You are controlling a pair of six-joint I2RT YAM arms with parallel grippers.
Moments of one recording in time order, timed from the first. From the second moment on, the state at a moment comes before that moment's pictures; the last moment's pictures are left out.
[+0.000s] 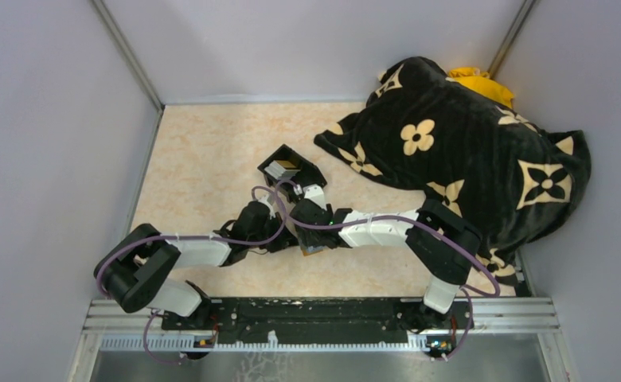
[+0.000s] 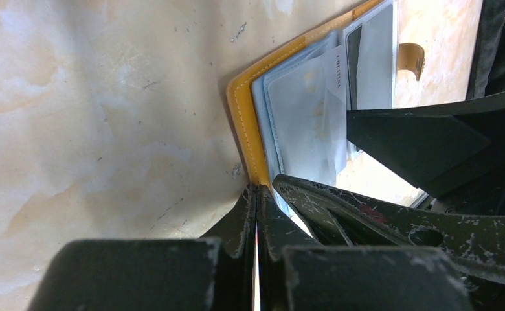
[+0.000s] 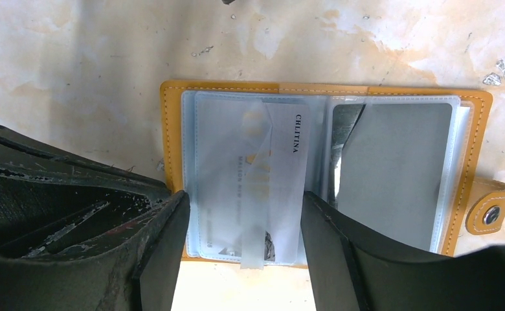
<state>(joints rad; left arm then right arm) -0.71 1.43 0.38 0.37 0.18 -0.95 1.05 1.72 0.98 -0.28 0.34 0.63</state>
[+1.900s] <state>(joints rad) -0.72 1.44 0.36 0.41 0.15 -1.00 0.97 1.30 0.68 -0.40 0.55 0.76</state>
